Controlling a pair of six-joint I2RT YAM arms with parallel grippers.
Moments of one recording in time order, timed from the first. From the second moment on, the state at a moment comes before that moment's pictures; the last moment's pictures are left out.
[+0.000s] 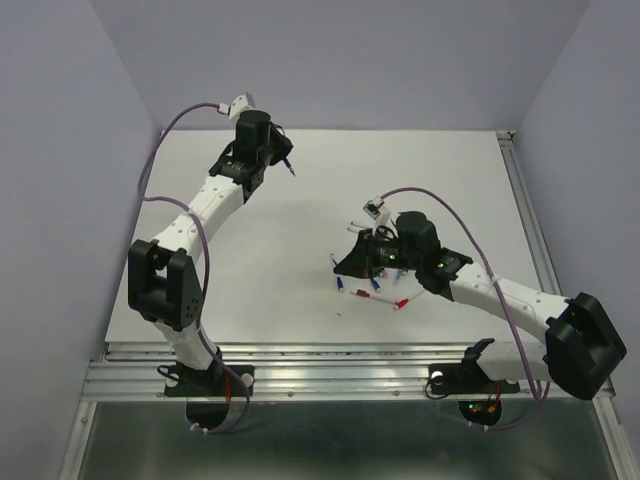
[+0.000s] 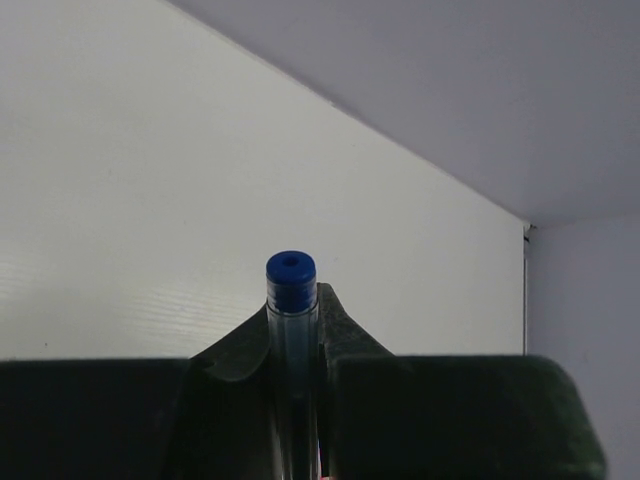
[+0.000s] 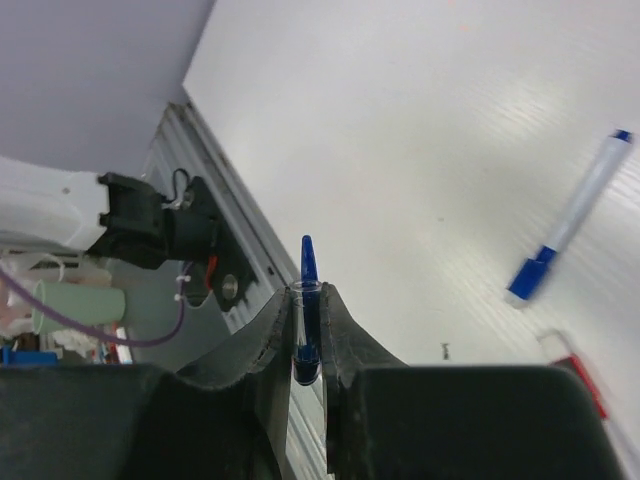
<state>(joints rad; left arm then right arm) -0.36 1.69 1.49 -0.17 -0.18 -0.81 0.71 1.23 0.71 0.16 -0.51 0.65</state>
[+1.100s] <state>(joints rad) -0.34 2.03 1.53 -0.50 -0.23 -0.44 0.08 1.69 1.06 -0.30 0.05 0.43</state>
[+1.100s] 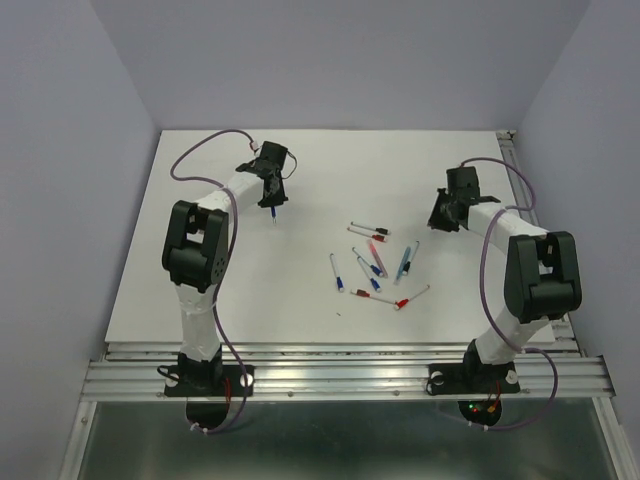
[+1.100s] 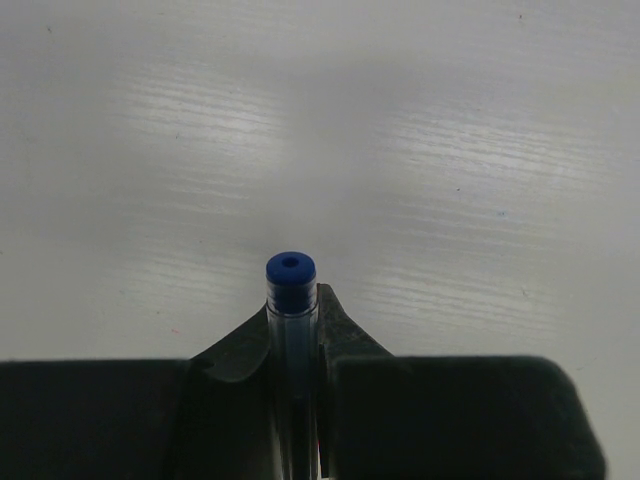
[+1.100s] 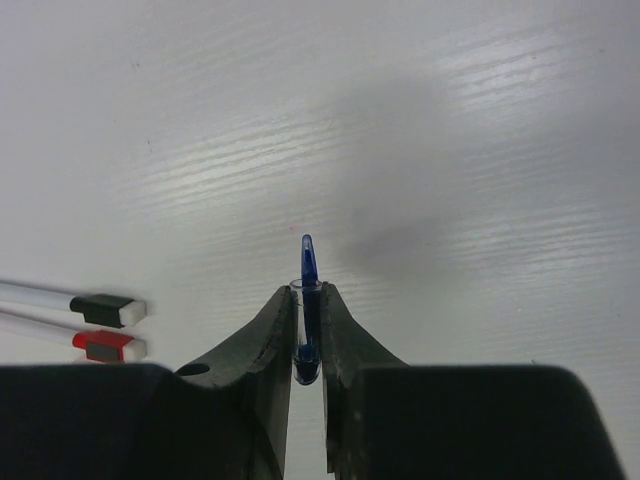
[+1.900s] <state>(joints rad) -0.34 2.04 1.54 -0.50 -0.20 -0.44 -0.12 1.56 0.89 -0.31 0.13 0.52</state>
